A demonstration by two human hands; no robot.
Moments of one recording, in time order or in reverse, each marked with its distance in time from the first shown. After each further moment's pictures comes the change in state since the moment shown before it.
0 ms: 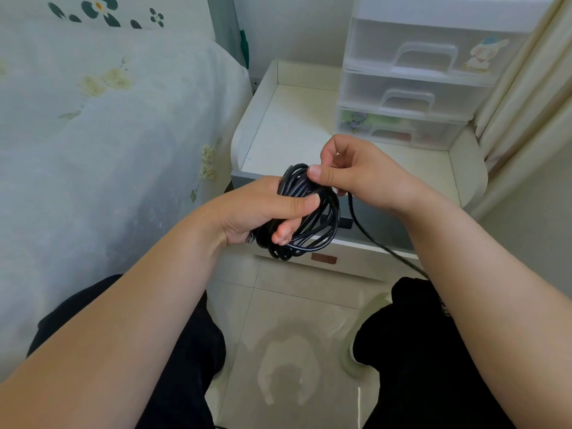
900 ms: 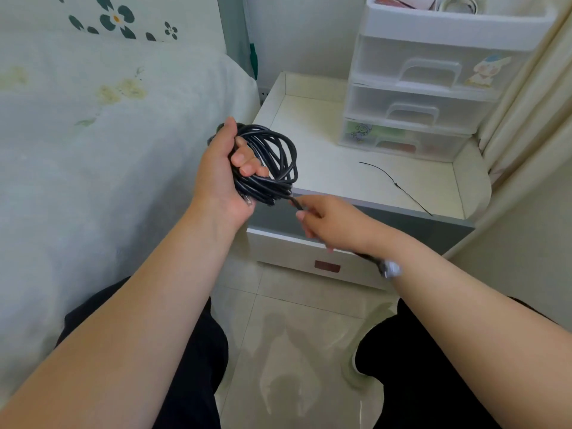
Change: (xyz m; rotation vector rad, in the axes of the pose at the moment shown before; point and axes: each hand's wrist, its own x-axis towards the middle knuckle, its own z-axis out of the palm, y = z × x) left_hand 0.003 0.019 -0.024 -1.040 0.727 0.306; right_hand -0.002 0.027 0.045 -0.425 -0.172 0.163
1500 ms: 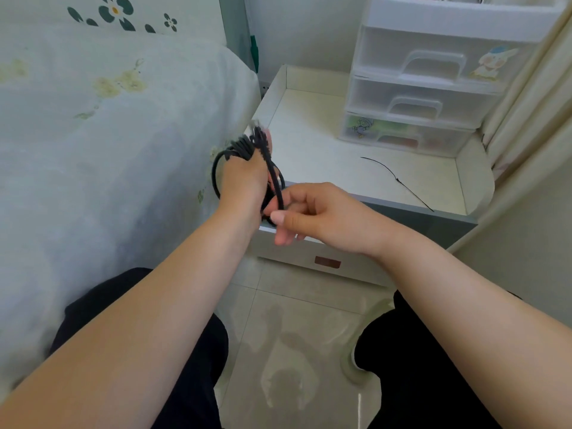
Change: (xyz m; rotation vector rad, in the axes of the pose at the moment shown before) left_hand 0.004 -0.035 0.003 0.728 0.257 0.219; right_hand -0.024 -0.034 -0.005 0.423 -0.105 -0.189
